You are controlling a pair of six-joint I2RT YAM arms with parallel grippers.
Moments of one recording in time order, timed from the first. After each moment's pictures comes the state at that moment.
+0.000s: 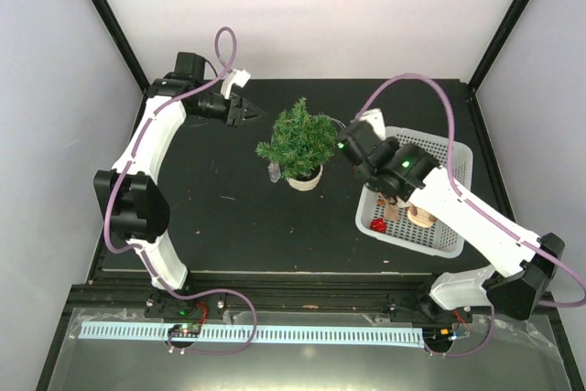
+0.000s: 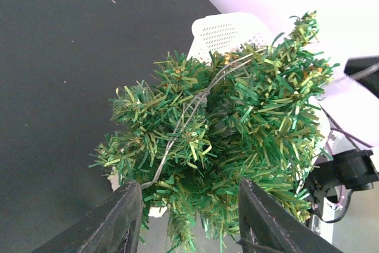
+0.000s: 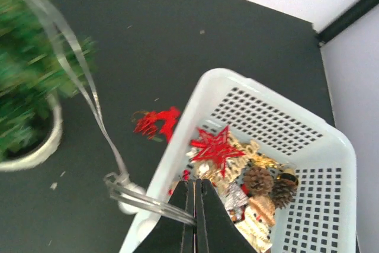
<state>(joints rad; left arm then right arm) -0.10 1.79 1.75 -0.95 1.00 0.26 0.78 1.32 1.39 -1.02 0.72 0.37</state>
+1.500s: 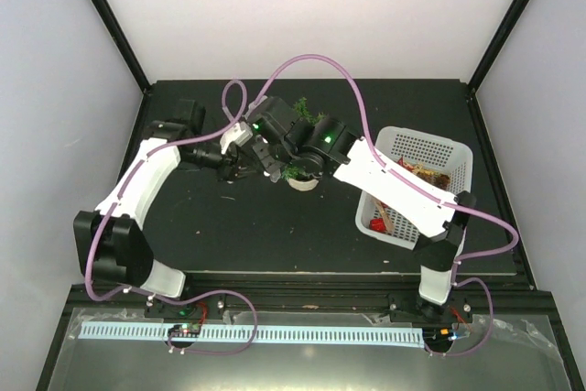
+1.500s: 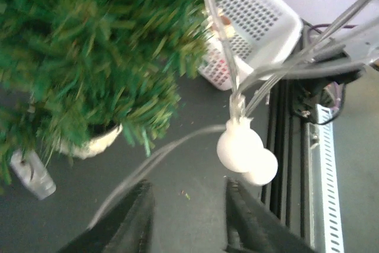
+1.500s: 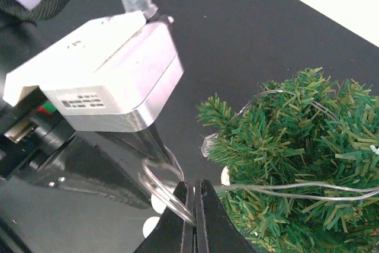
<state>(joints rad) -0.14 1.48 1.30 -1.06 1.05 0.72 1.06 1.84 2.12 -1.09 0.32 0.24</state>
